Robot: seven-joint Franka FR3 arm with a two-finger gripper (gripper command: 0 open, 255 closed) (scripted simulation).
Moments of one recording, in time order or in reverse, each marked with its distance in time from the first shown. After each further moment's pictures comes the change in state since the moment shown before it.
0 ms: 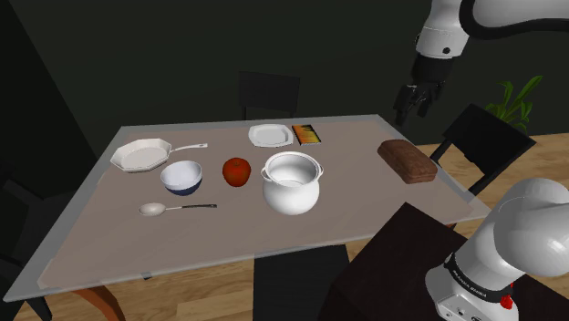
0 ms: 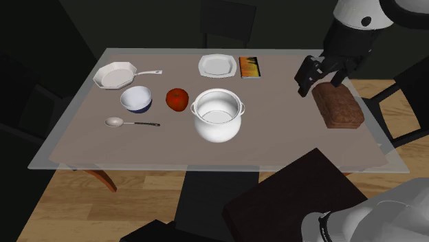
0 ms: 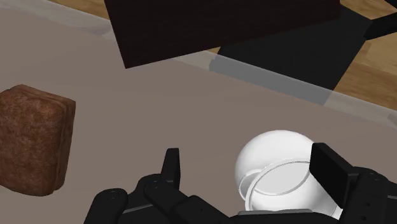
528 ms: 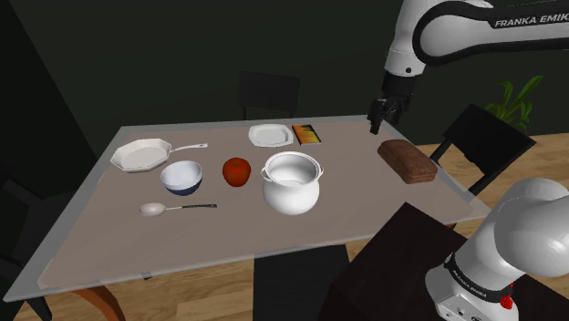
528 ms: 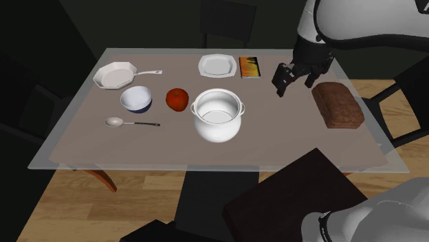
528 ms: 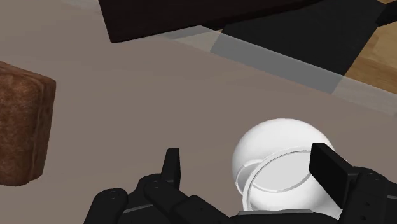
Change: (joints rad) arm 0.012 0.176 -0.016 -0.018 -0.006 0.191 -0.017
